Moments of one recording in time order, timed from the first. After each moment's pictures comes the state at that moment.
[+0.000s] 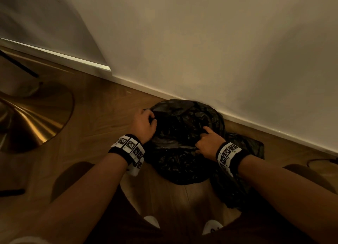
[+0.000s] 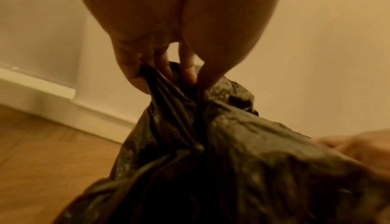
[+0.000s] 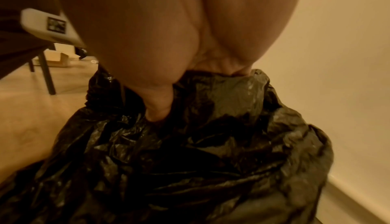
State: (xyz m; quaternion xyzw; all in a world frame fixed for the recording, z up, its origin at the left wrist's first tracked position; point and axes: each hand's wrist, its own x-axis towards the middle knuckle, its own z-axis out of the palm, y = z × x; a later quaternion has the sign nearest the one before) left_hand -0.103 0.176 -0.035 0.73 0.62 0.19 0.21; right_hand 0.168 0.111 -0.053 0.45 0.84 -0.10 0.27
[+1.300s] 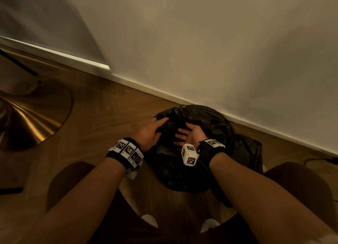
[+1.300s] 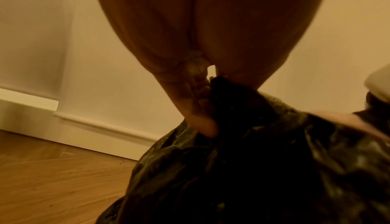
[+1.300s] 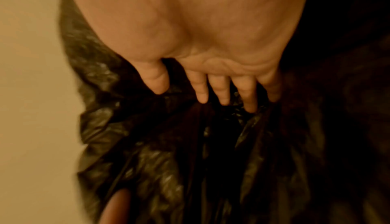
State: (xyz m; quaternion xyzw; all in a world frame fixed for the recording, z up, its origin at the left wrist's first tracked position) left_hand -0.096 0.154 -0.036 0.81 0.49 0.10 0.31; right_hand 0.109 0.135 -0.066 0.55 0.01 -0.75 -0.36
